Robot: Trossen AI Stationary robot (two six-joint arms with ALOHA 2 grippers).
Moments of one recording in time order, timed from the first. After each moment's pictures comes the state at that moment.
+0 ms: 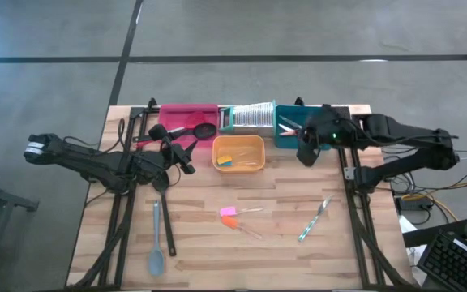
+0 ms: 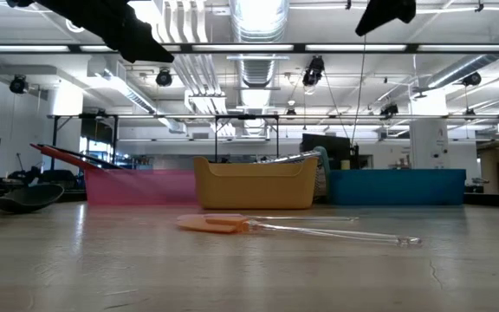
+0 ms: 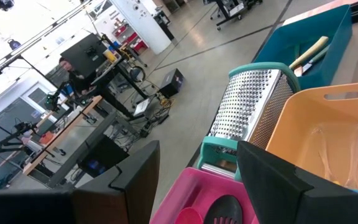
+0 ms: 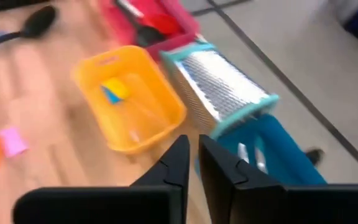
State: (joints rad) left arm -0.15 0.93 0.63 0.07 -1.01 0.39; right arm -0.06 1.11 1.31 -0.99 0.41 0.27
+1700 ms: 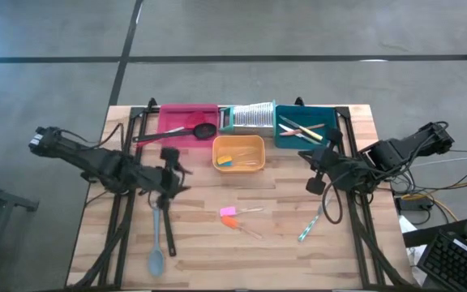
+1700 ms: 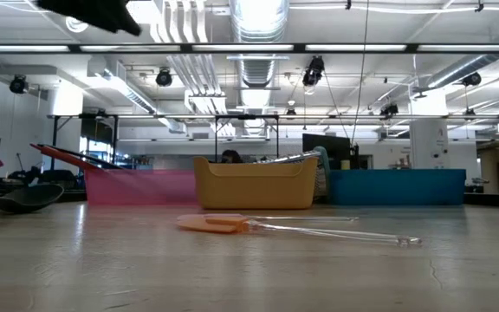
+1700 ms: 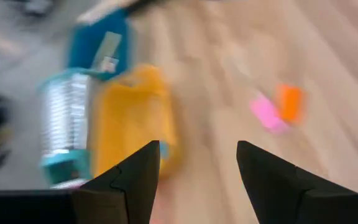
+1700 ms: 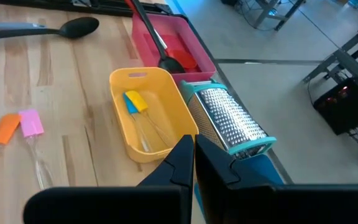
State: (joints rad) left arm -0.36 0.95 0.94 -0.66 -0.44 0.19; right arm 0.44 1.09 1.26 -1.02 0.83 0.34
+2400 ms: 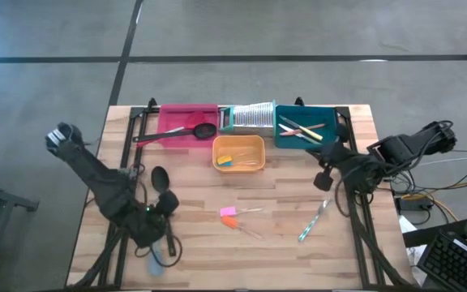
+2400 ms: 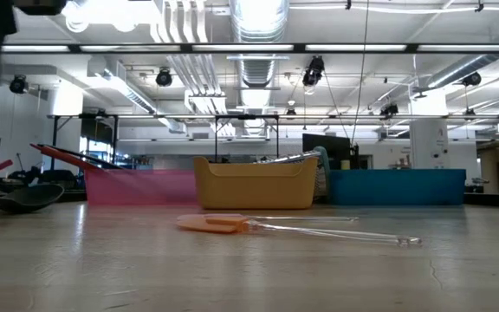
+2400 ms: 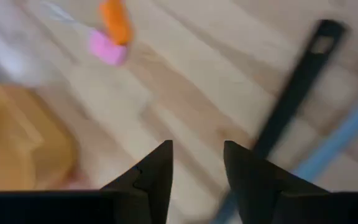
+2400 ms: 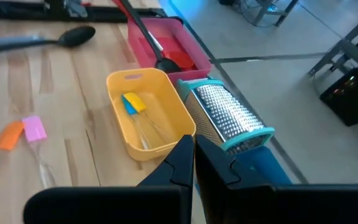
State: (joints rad) left arm -0.79 1.20 0.93 -0.95 -0.38 0.19; right arm 0.44 1.00 1.22 -1.04 0.83 0.39
